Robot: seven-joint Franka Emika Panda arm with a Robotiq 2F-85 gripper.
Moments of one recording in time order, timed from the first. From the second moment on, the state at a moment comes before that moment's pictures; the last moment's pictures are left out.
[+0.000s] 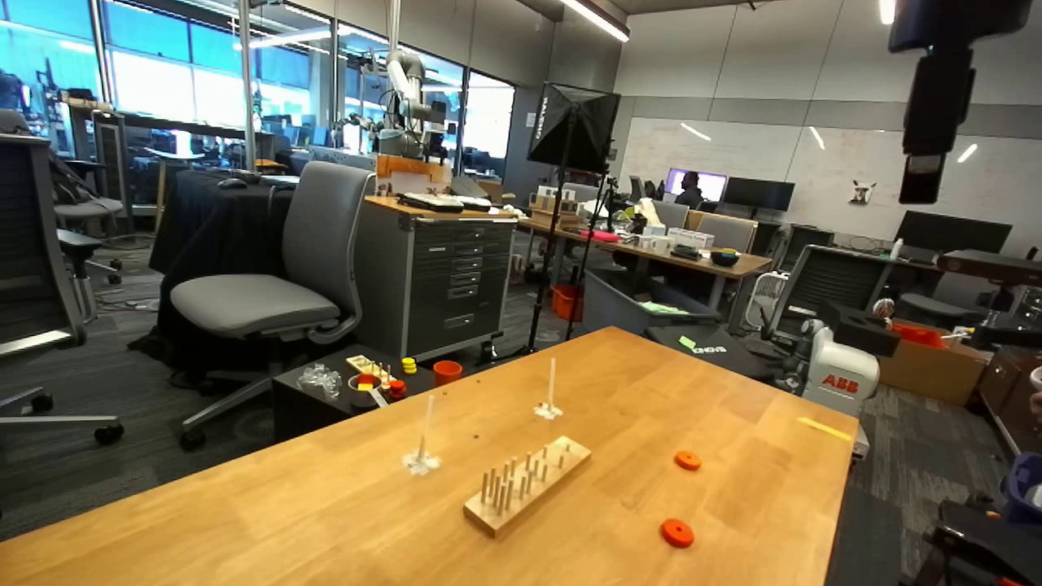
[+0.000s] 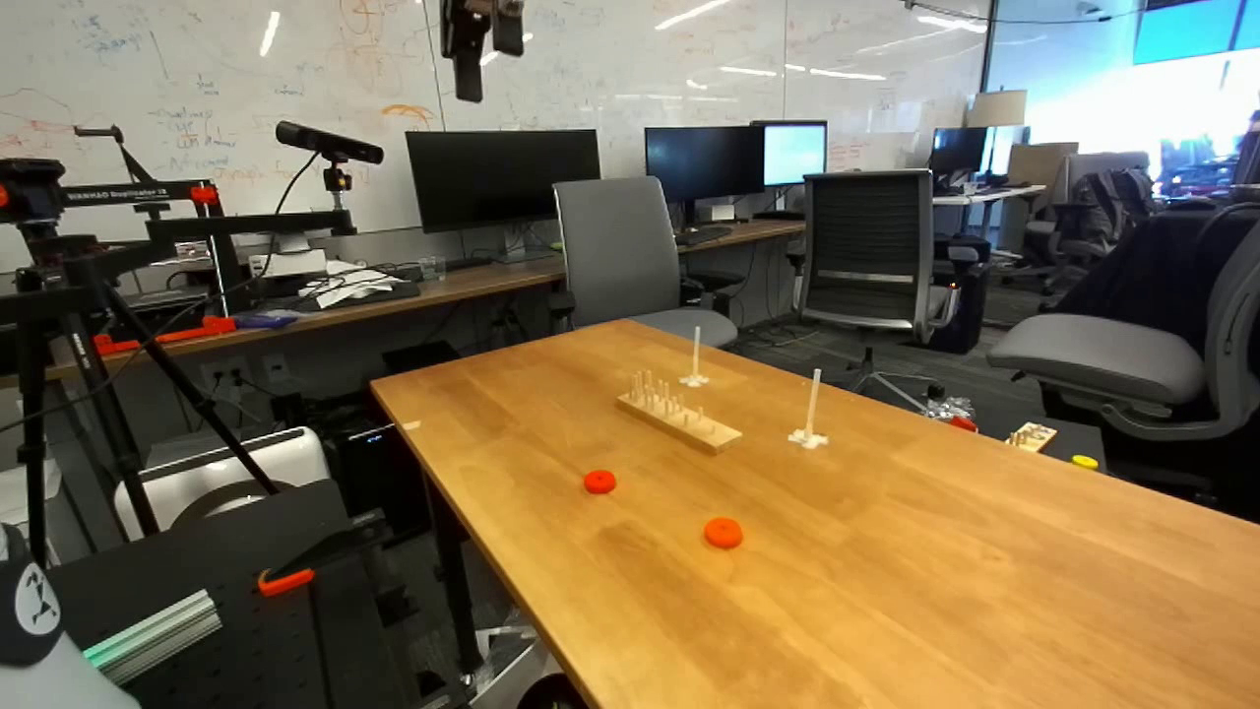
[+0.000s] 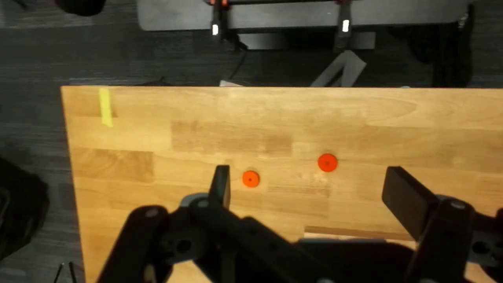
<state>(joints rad) 0.10 -0.40 0.23 -2.17 -0.12 1.57 0.27</state>
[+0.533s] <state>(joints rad) 0.07 -0.11 0.19 -1.91 -0.21 1.48 0.28</state>
